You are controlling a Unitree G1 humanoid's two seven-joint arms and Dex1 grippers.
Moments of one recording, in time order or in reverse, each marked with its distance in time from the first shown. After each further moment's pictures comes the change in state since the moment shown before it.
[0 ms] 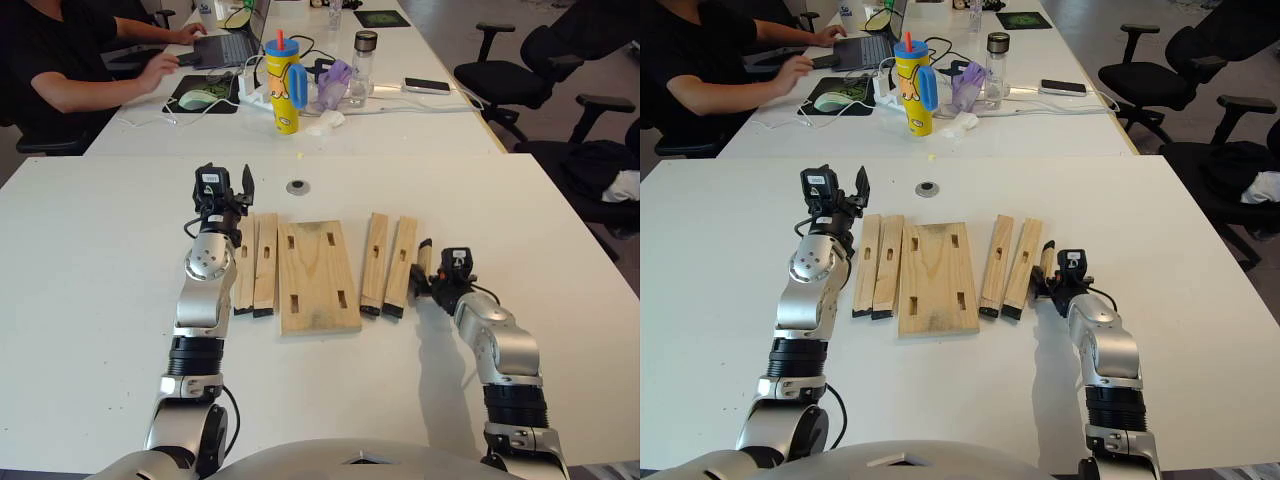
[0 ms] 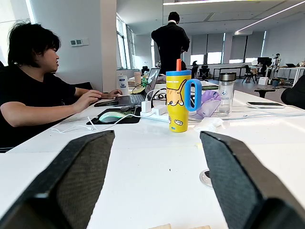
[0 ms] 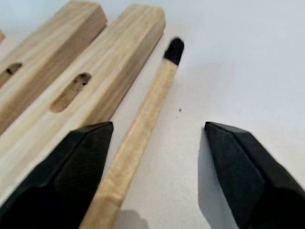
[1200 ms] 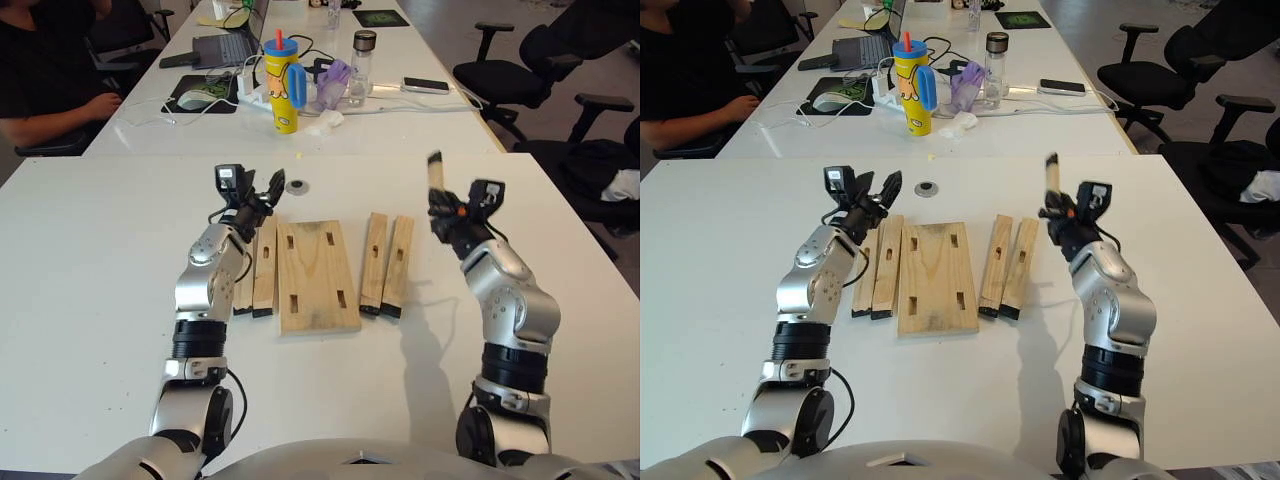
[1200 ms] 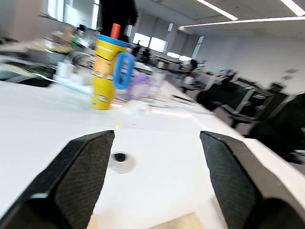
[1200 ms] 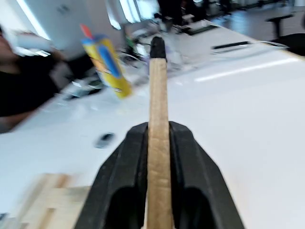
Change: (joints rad) left arm -0.129 -0.020 0.093 0.077 -0.480 0.286 -0.381; right arm -0.281 0.109 -0.156 -0.083 0.316 -0.033 0.141
